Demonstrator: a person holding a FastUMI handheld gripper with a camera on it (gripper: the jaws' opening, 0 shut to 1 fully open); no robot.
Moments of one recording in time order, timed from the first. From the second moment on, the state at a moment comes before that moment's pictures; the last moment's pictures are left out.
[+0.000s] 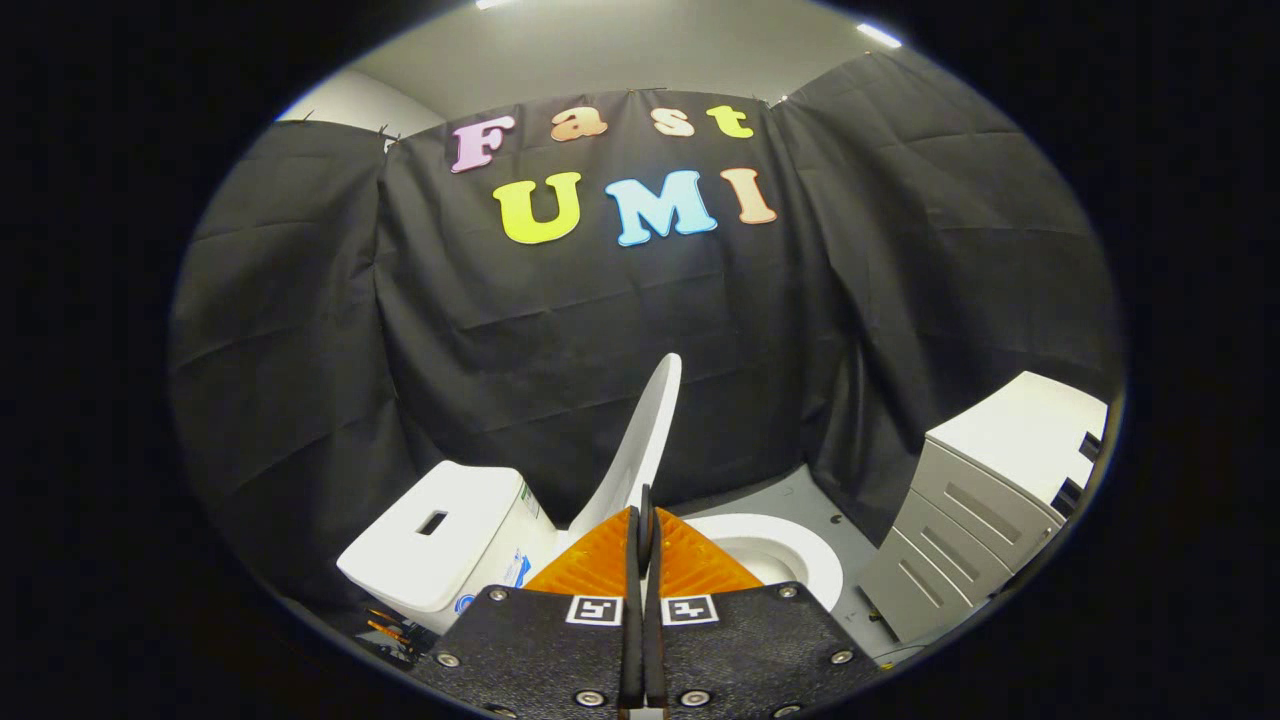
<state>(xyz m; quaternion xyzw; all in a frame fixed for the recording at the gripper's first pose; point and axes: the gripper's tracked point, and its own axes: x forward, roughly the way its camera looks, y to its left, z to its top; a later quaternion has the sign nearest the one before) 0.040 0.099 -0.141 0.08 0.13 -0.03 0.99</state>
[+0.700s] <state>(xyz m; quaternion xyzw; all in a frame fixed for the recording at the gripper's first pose) 0.045 0.155 -0.113 0.05 0.12 -0.02 0.99</state>
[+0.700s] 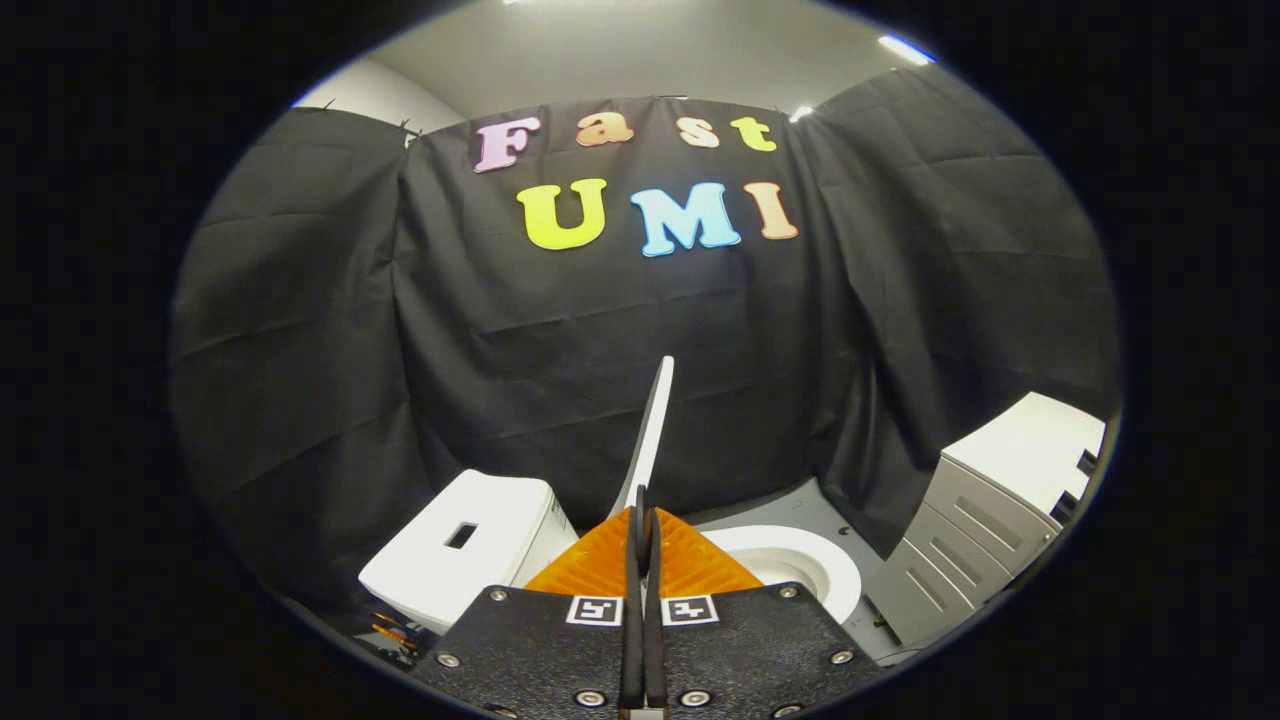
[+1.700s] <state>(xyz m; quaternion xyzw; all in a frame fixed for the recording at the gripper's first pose) 0.057 0.280 -0.094 -0.11 0.09 0.01 0.99</state>
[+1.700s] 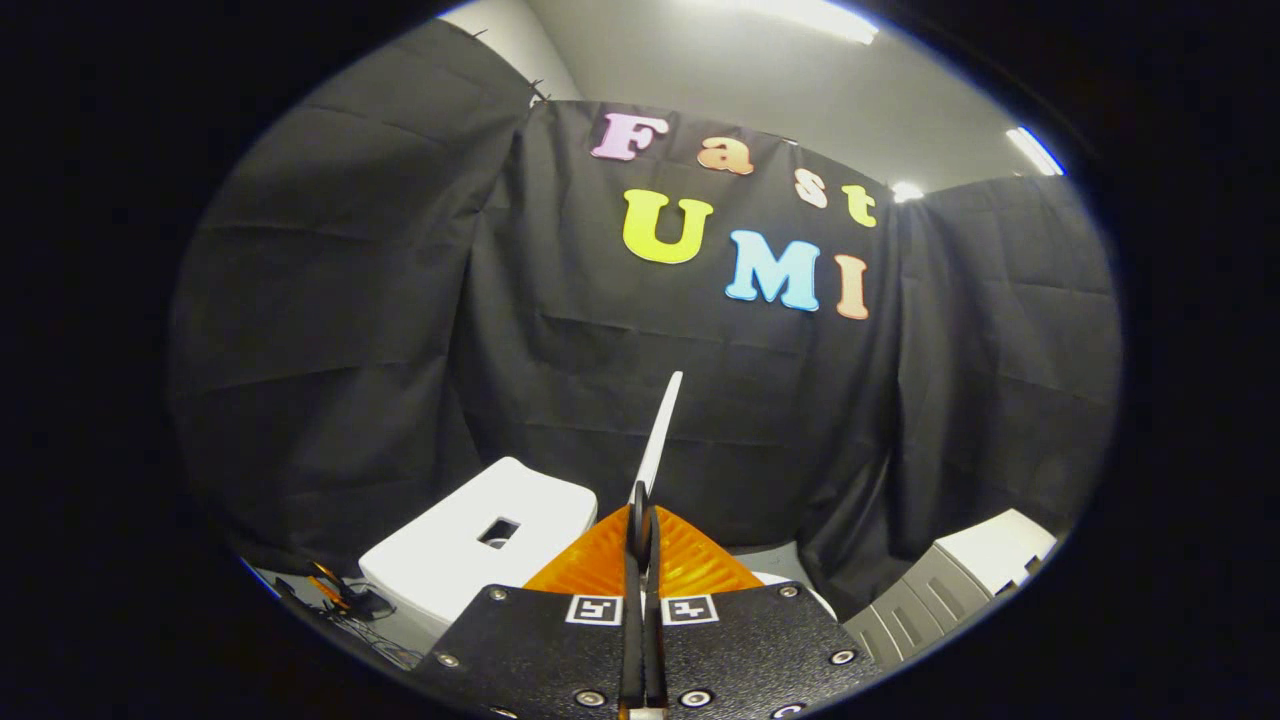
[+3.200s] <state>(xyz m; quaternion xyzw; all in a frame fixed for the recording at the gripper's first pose) 0.065 0.391 -0.113 -0.13 0.09 0.17 0.97</state>
